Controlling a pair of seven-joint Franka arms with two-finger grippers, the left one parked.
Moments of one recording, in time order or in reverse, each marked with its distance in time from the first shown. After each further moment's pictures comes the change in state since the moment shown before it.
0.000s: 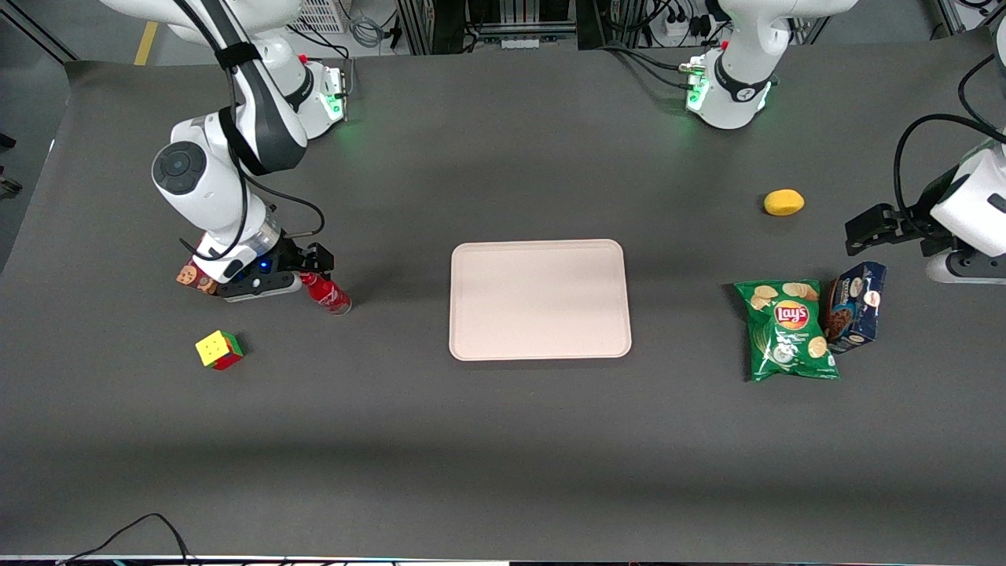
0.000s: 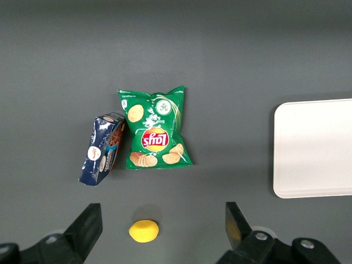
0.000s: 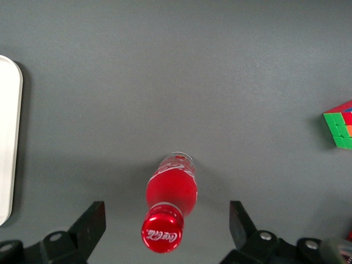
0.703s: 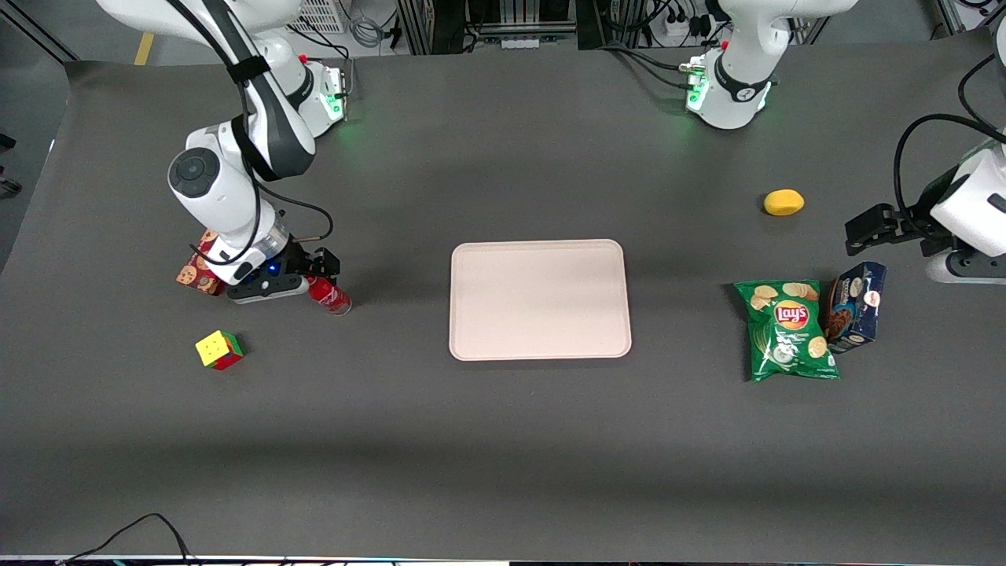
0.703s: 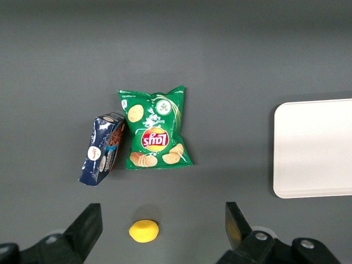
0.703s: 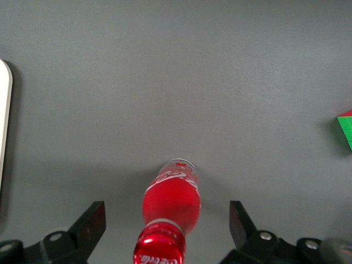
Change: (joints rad) arm 0.001 0.036 0.002 -0.048 0.000 0.116 0.000
